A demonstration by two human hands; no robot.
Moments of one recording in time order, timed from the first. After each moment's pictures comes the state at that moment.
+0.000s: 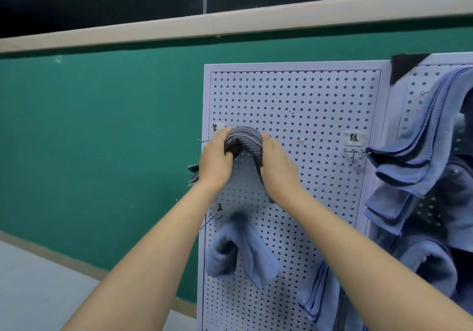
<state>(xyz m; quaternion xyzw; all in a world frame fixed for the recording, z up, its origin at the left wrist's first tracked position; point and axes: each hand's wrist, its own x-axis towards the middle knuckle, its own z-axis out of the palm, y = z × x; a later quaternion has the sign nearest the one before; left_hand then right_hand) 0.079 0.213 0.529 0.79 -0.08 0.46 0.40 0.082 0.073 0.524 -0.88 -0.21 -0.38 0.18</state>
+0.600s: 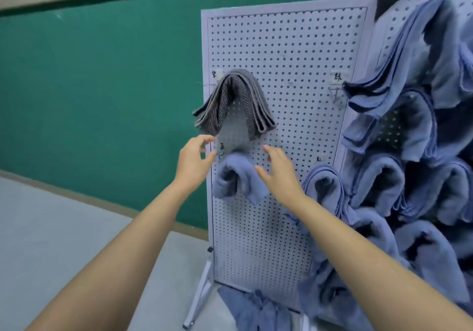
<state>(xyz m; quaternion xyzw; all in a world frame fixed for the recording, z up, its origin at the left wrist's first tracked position) -0.038 0.226 0.428 0.85 -0.02 0.37 0.39 -0.011 0.024 0.410 -0.88 -0.24 -0.22 0.35</state>
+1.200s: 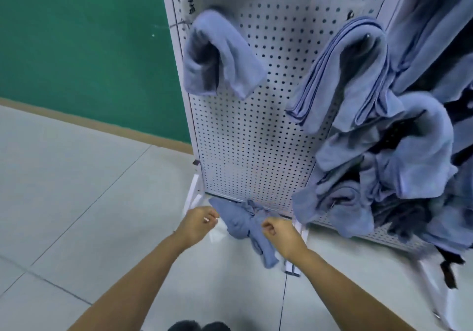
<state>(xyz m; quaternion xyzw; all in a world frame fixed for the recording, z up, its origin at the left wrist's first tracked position) -0.078 0.194 0.066 0.91 0.07 -0.07 0.39 -0.039 -0.044 0.031 -0.93 -0.09 0.19 0.29</state>
